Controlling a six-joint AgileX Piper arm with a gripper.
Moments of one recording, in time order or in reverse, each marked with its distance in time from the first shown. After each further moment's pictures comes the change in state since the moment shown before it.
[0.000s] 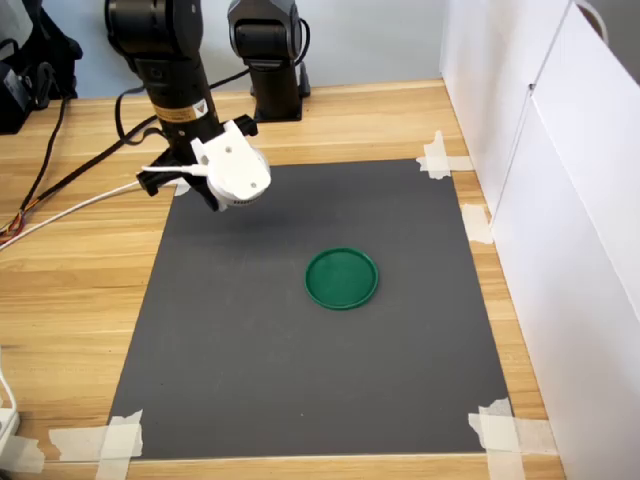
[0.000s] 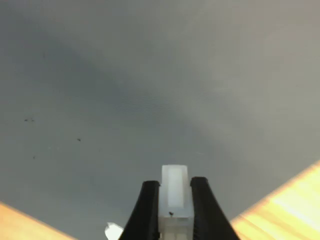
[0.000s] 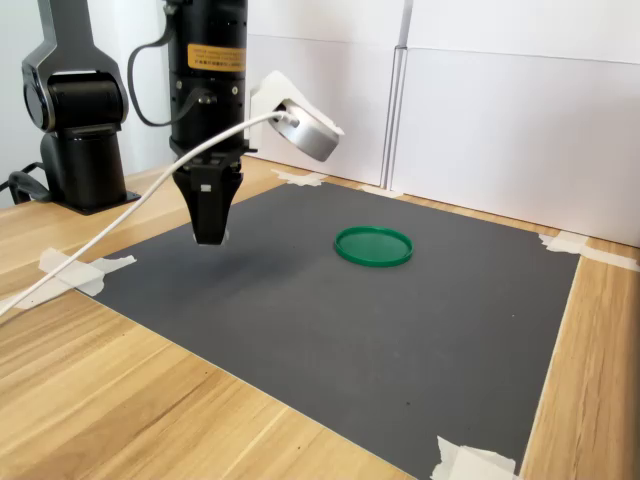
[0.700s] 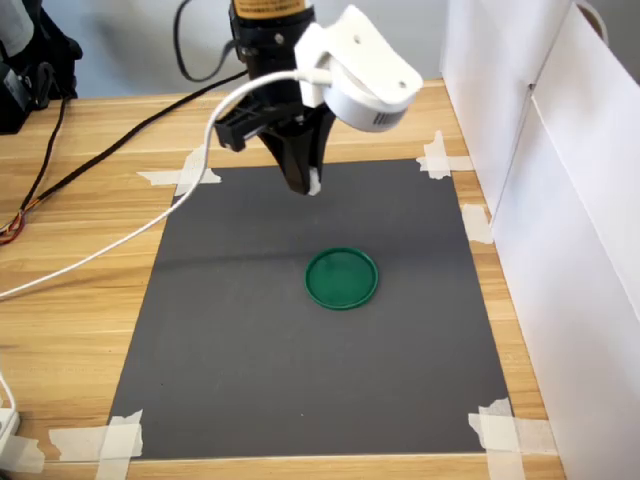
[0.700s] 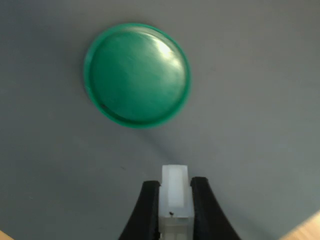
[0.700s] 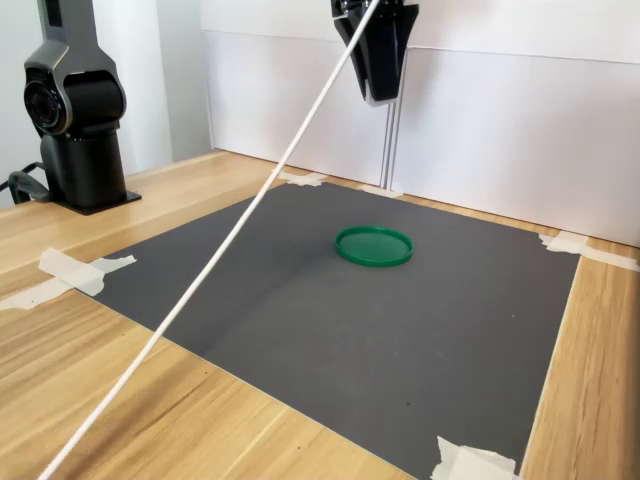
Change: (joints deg) arm 22.4 5.4 -26.3 1.8 11.4 13.0
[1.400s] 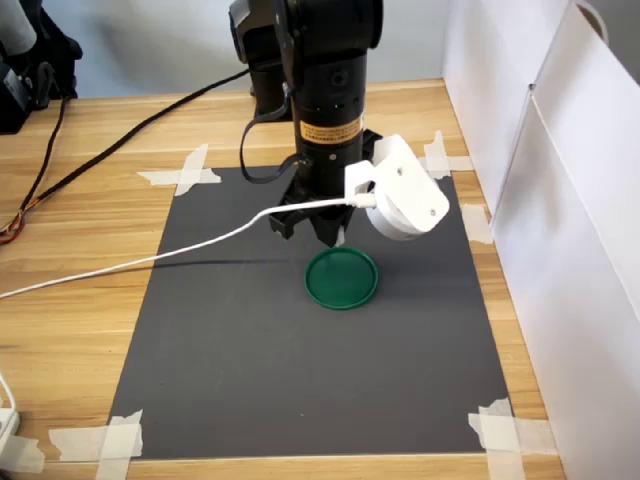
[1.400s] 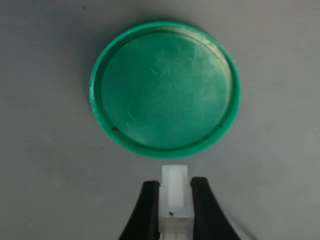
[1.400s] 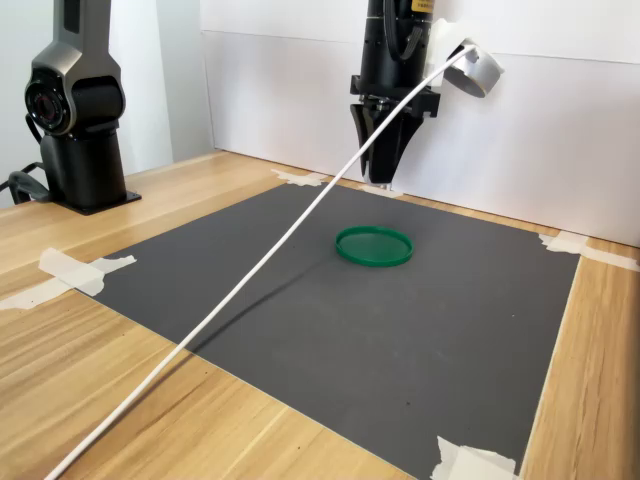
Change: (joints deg) arm 2.1 11.0 2.1 -2.4 -2.3 4.0
